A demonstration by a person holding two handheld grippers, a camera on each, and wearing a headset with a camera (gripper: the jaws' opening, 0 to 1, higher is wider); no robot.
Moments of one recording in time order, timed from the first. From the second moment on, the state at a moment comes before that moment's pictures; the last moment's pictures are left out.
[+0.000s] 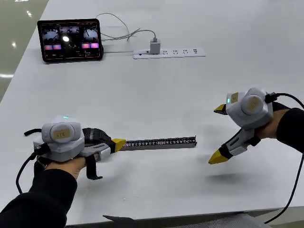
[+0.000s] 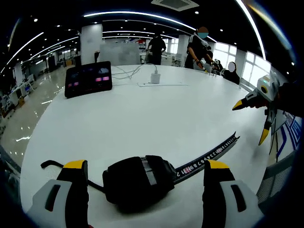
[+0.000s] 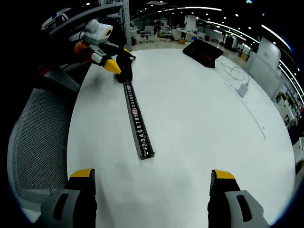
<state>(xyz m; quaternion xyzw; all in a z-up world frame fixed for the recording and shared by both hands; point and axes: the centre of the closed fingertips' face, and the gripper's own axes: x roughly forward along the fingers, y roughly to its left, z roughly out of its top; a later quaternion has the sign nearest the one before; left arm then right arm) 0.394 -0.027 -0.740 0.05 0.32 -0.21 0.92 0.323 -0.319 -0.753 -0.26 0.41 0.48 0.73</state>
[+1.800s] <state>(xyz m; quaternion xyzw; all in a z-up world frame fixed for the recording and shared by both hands) 0.405 -0.022 -0.737 0.04 0.24 -0.16 0.96 0.330 -0.285 -0.789 -0.34 0.41 0.55 0.64</state>
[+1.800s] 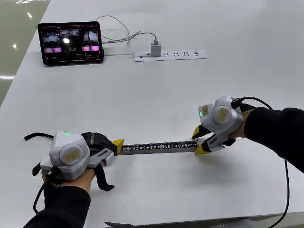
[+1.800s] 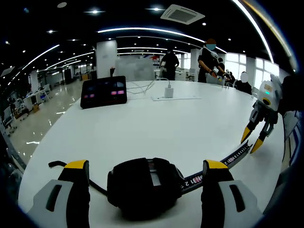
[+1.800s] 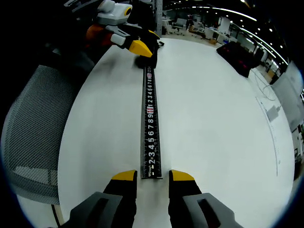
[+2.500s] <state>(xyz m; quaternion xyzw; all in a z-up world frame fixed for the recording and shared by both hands) 0.400 -0.016 -0.746 0.03 0.26 -0.14 0.96 0.326 -0.285 -0.792 -0.36 0.42 0.53 0.64</state>
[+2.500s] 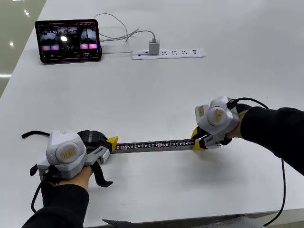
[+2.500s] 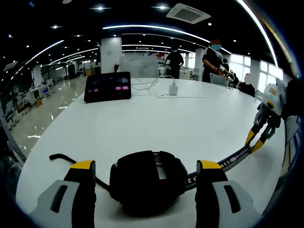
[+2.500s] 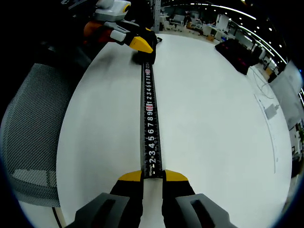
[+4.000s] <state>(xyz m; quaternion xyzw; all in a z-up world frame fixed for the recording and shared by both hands) 0.394 -0.016 -0.753 0.03 0.30 -0.16 0.94 0.331 -0.282 -0.793 -0.33 0.47 0.50 0.65</state>
